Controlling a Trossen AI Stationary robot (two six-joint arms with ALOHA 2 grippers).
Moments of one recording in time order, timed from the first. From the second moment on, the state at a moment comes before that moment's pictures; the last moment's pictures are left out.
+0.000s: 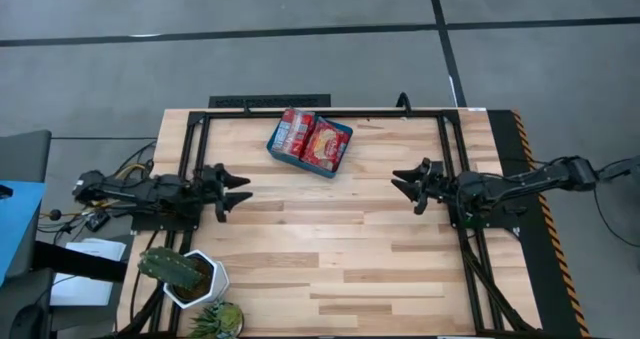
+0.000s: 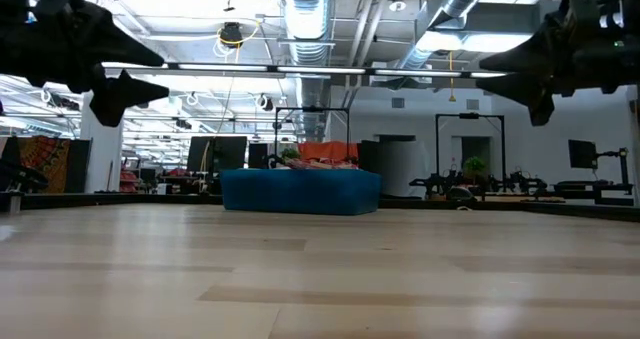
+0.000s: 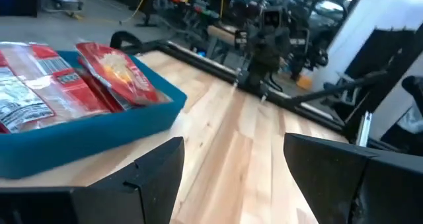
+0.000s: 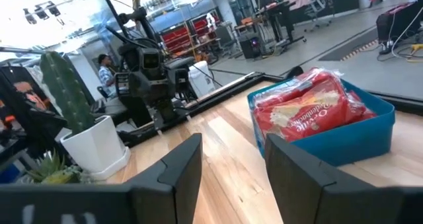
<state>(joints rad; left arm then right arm) -0.16 0.04 0.01 0.07 -0.40 -0.37 0.12 0.43 0.01 0.48 0.44 0.40</state>
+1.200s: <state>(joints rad) -0.17 0.03 0.01 0.08 -0.43 -0.45 0.13 0.43 0.01 0.20 0.44 0.40</state>
